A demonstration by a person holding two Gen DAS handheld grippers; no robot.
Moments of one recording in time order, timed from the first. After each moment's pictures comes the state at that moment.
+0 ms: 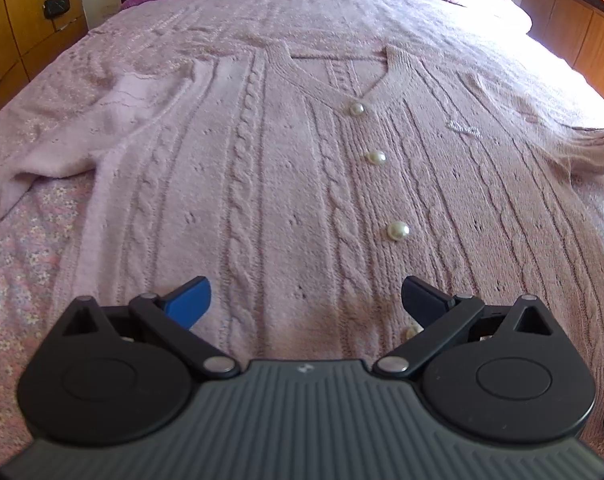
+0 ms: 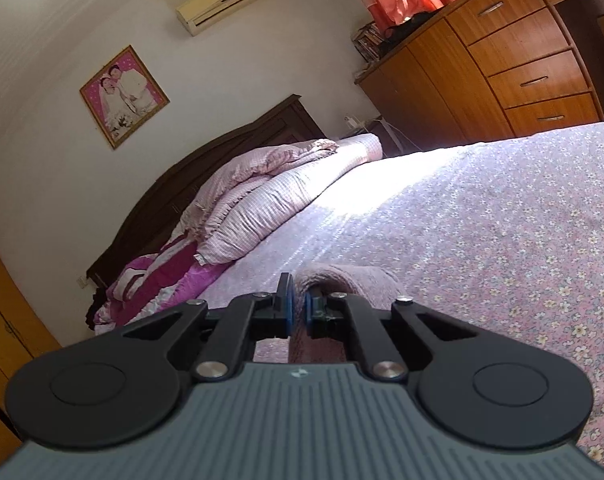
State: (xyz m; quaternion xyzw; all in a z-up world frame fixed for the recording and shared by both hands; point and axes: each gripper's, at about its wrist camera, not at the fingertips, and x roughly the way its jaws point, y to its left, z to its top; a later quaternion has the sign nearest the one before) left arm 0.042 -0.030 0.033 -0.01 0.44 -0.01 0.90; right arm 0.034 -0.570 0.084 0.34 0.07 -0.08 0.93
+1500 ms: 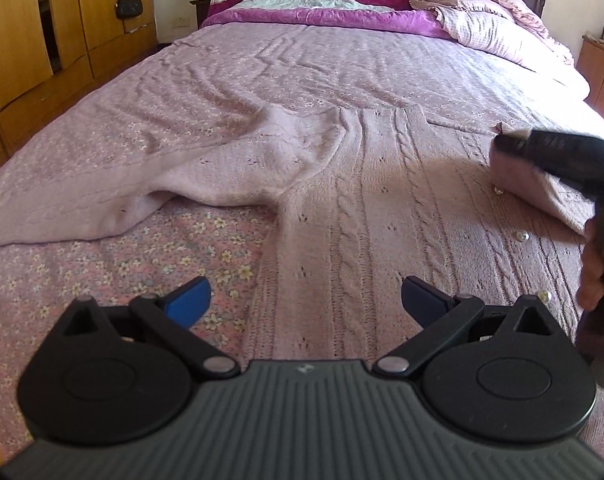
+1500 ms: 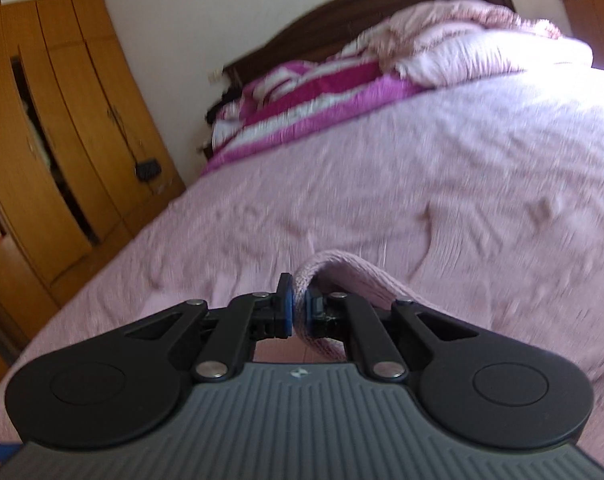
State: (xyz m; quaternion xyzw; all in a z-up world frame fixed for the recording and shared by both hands) left arm 0.032 0.091 0.059 -0.04 0.38 0.07 0.92; right arm 0.129 -0.110 0.052 0.18 0.25 0.15 0.94
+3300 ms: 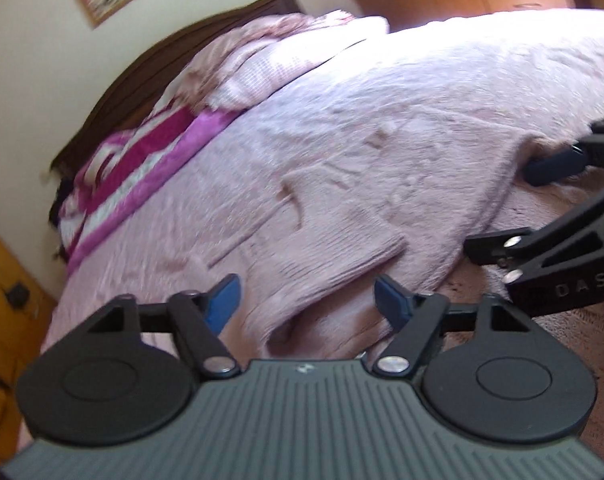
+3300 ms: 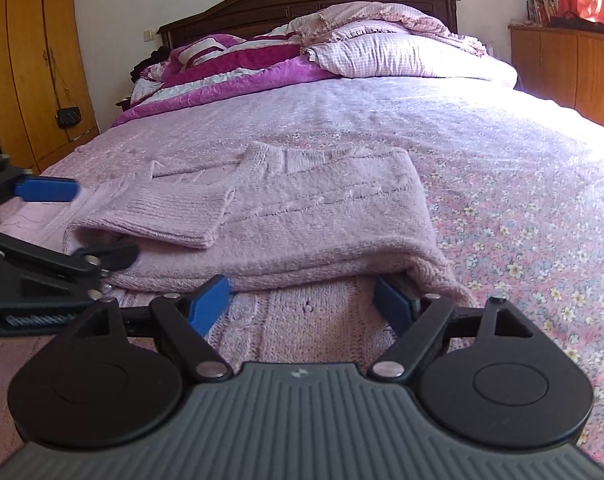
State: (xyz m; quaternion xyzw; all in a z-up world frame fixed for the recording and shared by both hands) left arm 0.115 -0.108 0.017 0.32 0.21 -0.16 0.91; right arm 0.073 -0.243 -0.002 0.07 0.28 0.04 0.96
